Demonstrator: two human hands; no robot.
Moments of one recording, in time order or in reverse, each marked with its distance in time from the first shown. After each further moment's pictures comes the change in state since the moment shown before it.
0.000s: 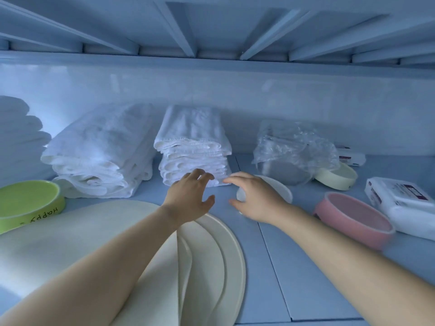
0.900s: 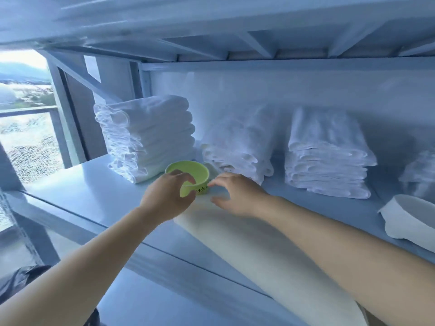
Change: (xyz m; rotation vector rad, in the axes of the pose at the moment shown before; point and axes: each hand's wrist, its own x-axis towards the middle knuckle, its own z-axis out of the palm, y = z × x) left_hand -0.185 -0.201 -0.135 0.079 0.140 -0.519; right_hand 0.096 -0.249 0.110 0.140 -0.240 -0.426
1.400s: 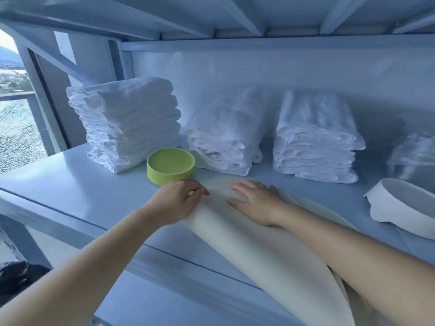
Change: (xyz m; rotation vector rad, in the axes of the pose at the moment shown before) left_hand -0.005 0.023 0.038 -0.233 -0.258 0.165; right_hand -0.047 0.062 0.017 -0.123 -0.170 0.329
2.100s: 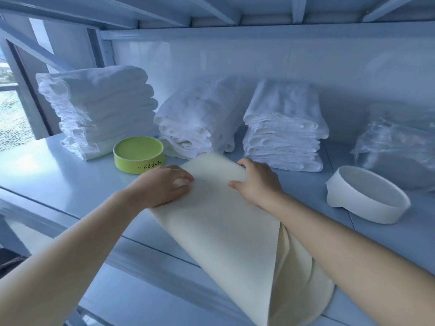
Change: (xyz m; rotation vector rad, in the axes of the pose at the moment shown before) left_hand 0.021 0.037 0.026 0.252 -0.110 -0.011; right_hand -0.032 0.057 -0.022 0.137 0.347 0.155
